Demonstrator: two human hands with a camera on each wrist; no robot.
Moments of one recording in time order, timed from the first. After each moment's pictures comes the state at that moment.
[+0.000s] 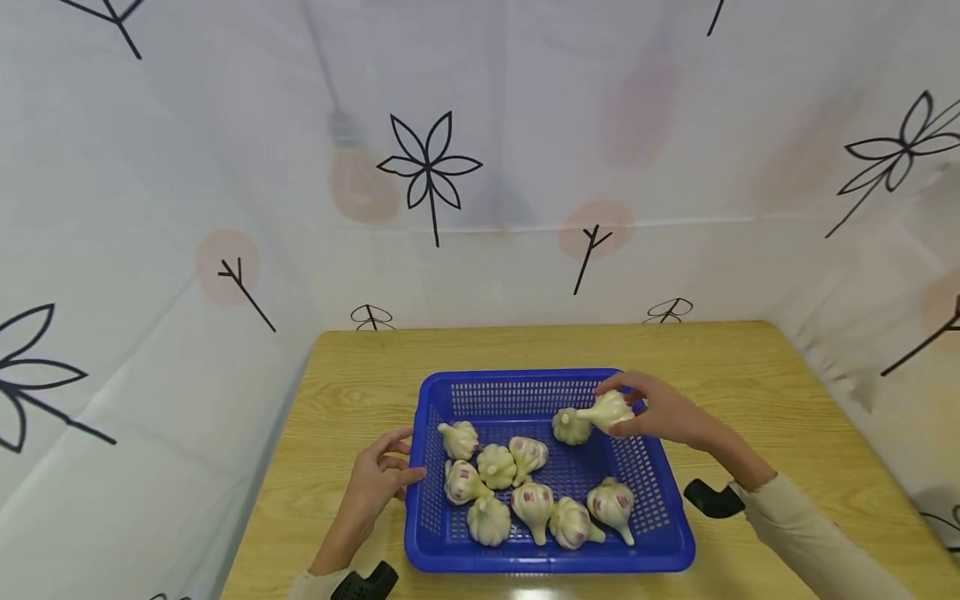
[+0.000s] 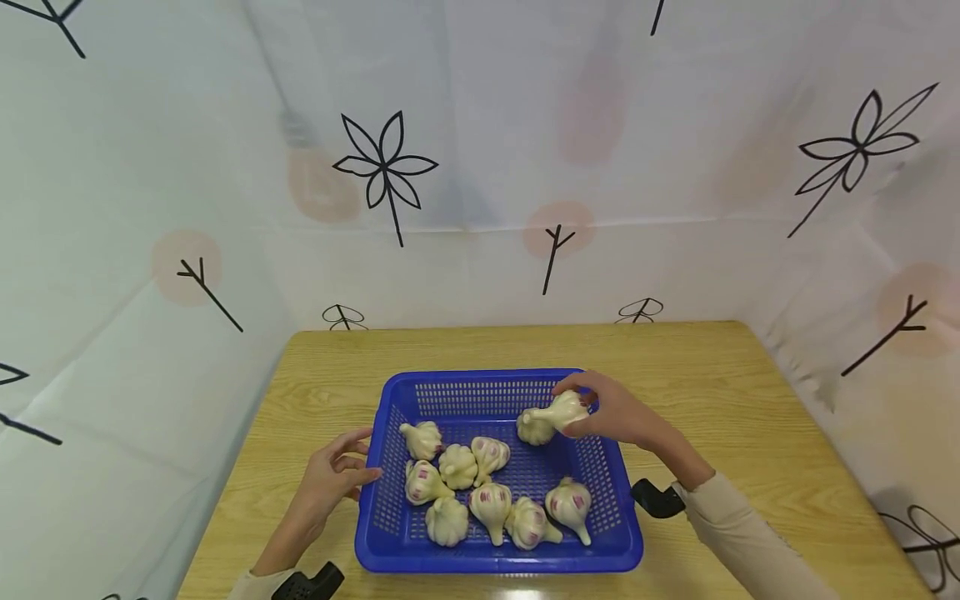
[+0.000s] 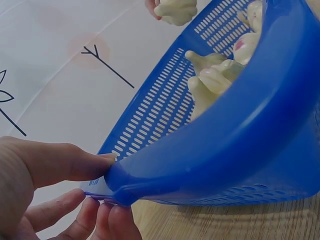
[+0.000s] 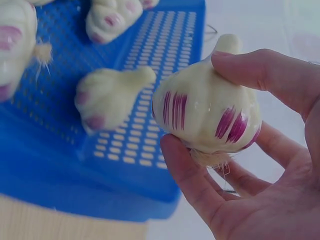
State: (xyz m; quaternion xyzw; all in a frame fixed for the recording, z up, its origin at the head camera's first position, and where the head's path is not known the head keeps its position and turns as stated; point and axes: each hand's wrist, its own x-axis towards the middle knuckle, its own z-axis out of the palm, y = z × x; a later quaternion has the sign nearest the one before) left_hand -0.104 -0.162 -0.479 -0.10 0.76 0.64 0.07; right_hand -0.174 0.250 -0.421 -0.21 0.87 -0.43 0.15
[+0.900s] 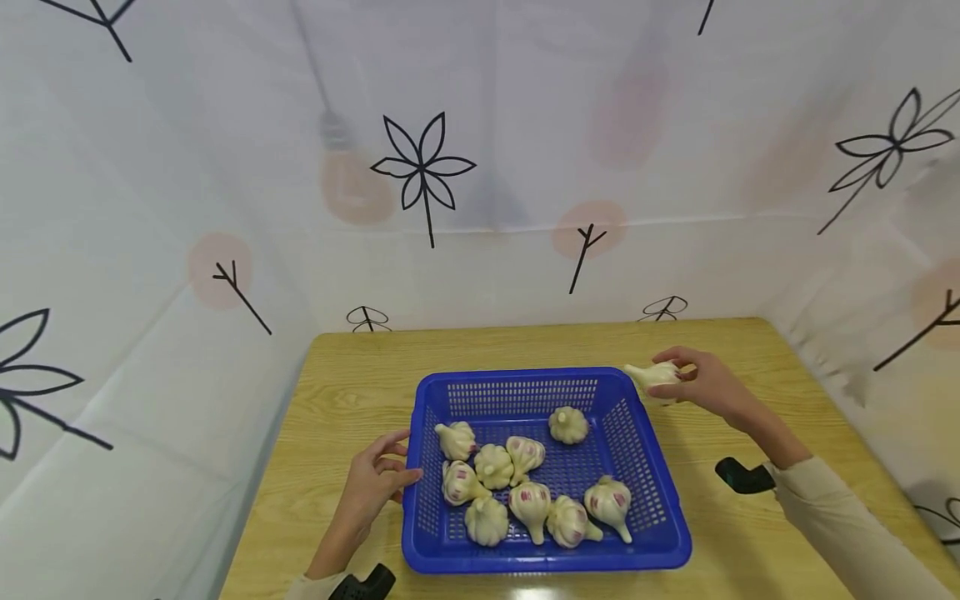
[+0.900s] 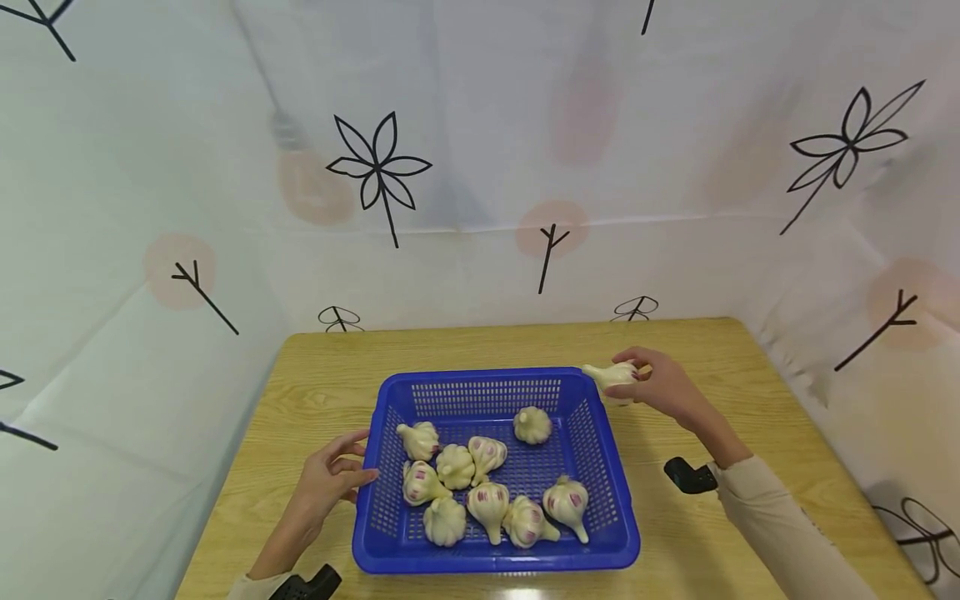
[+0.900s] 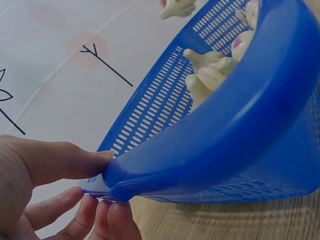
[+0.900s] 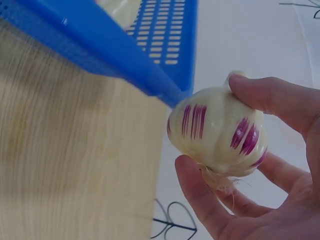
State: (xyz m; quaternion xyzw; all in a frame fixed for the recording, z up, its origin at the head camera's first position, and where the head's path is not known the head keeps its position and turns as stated) left_hand -0.103 -0.163 -0.480 -0.11 0.76 0.64 0.07; right_hand -0.188 0.310 -0.414 -0.08 0.90 -0.42 0.09
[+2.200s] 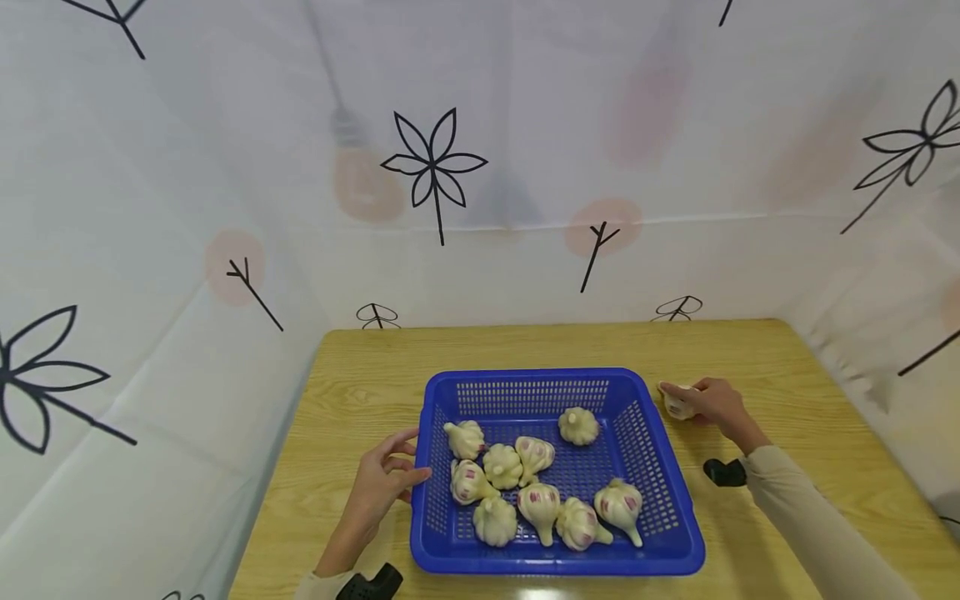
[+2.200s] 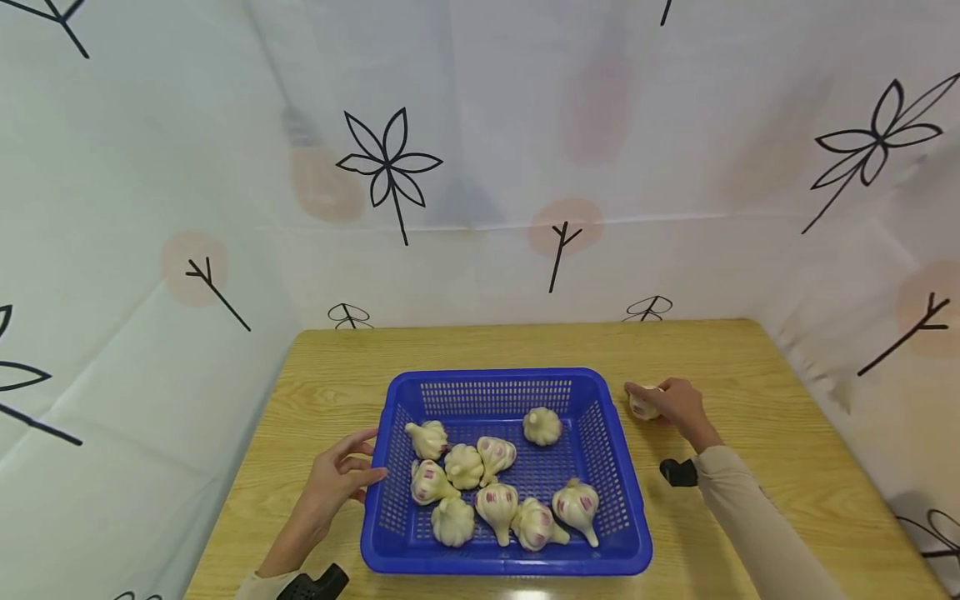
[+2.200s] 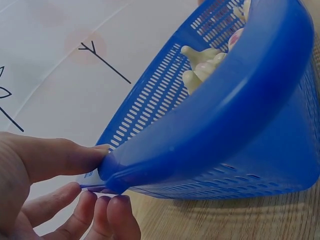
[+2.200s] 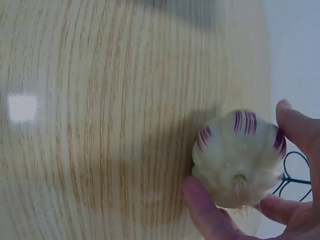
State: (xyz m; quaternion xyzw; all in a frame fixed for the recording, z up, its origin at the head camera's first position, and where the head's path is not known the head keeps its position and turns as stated) left_hand -0.102 -0.163 -0.480 -0.10 0.74 0.66 0.07; right_hand -0.218 0.345 -0.509 0.08 0.90 -0.41 0.13
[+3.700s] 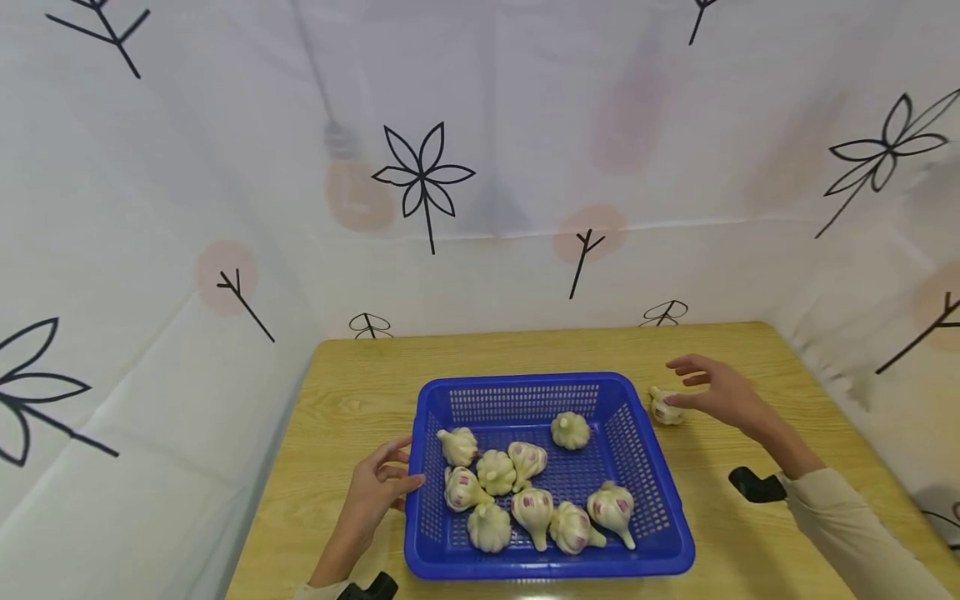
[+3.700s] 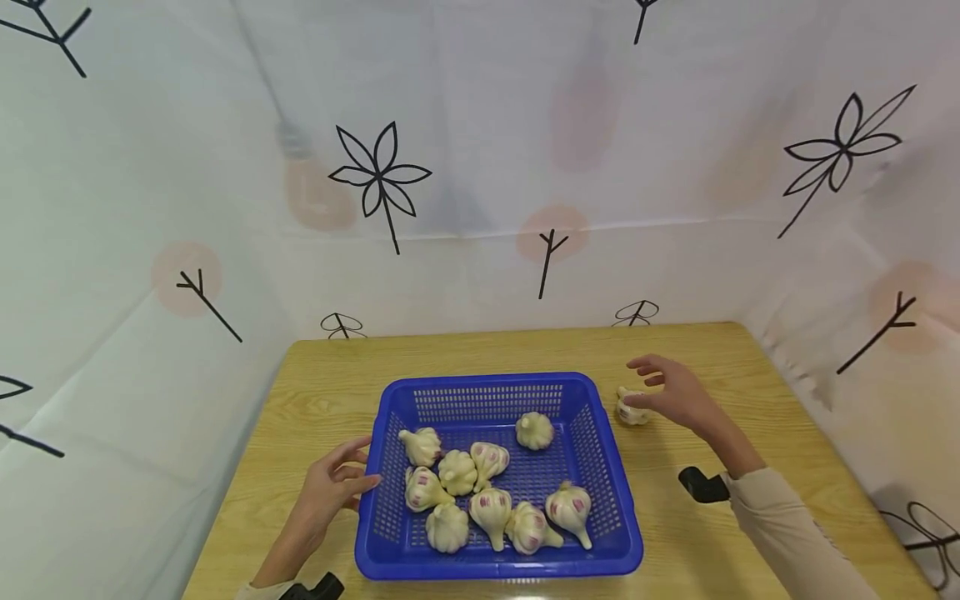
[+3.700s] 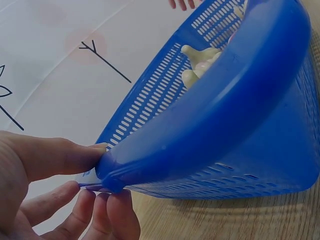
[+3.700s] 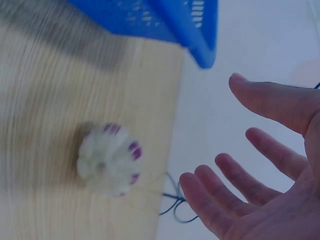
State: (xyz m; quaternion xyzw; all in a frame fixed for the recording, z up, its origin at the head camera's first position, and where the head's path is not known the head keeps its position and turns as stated) left_hand -0.103 -0.166 -0.490 -0.11 0.73 0.67 0.08; right_hand -0.182 0.327 -0.427 -0.11 0.93 -0.35 0.05
